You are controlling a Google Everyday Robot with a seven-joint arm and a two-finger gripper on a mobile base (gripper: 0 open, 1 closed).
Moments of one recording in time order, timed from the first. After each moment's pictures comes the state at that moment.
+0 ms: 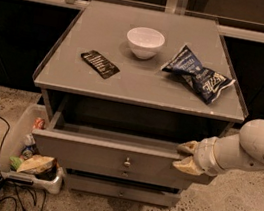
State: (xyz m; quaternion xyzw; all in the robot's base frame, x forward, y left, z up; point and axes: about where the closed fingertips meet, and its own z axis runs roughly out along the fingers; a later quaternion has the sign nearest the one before) arm 0.488 -0.193 0.654 -0.59 0.75 0.13 0.26
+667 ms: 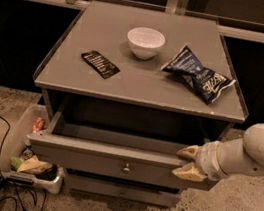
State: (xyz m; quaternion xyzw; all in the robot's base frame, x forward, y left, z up) arm 0.475 -0.197 0.652 -0.59 0.75 0.14 0.26
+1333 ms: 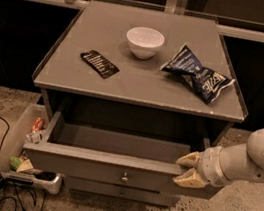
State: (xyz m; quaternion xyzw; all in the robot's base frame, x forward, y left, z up) arm 0.460 -0.200 0.653 -0.60 0.75 0.14 0.26
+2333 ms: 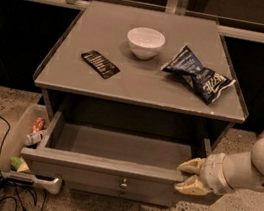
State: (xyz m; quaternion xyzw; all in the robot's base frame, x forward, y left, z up) arm 0.439 -0.204 0.650 -0.60 0.74 0.15 0.26
